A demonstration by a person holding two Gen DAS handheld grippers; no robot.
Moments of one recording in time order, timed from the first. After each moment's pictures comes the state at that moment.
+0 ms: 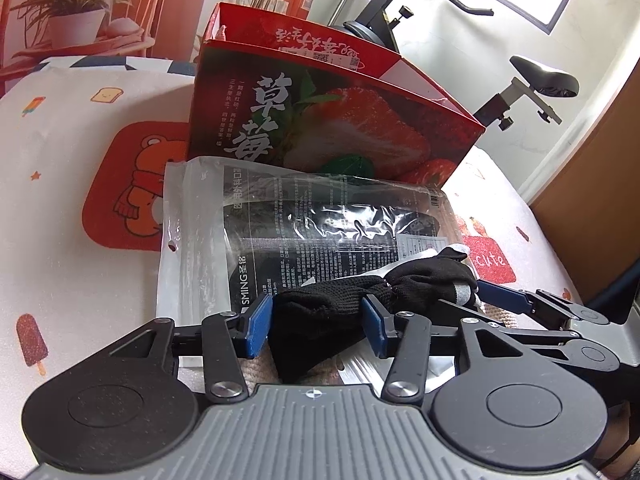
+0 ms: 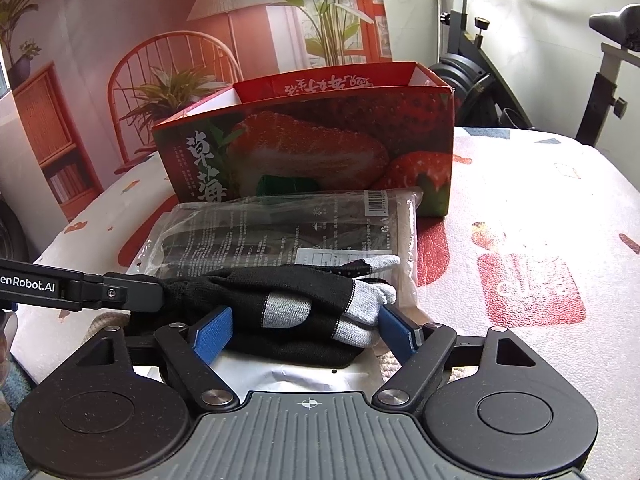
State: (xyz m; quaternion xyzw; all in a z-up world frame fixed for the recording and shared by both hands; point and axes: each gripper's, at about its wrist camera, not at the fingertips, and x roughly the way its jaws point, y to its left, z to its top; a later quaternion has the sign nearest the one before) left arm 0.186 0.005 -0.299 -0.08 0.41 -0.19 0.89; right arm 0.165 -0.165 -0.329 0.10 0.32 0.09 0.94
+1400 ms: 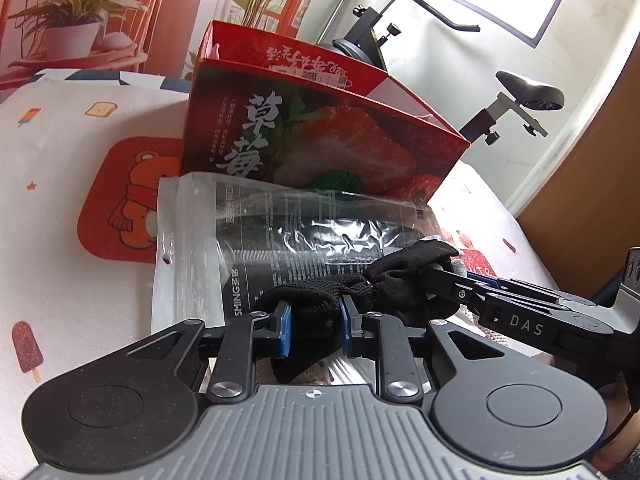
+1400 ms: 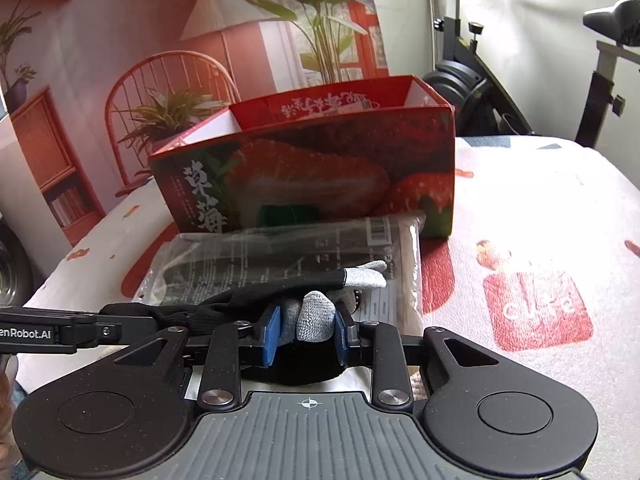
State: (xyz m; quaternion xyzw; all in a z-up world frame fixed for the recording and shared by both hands) left arm 0.180 0.008 -0.296 -0.09 0.38 -0.21 0.90; right arm 0.177 -0.168 -0.317 0.12 0.29 0.09 0.94
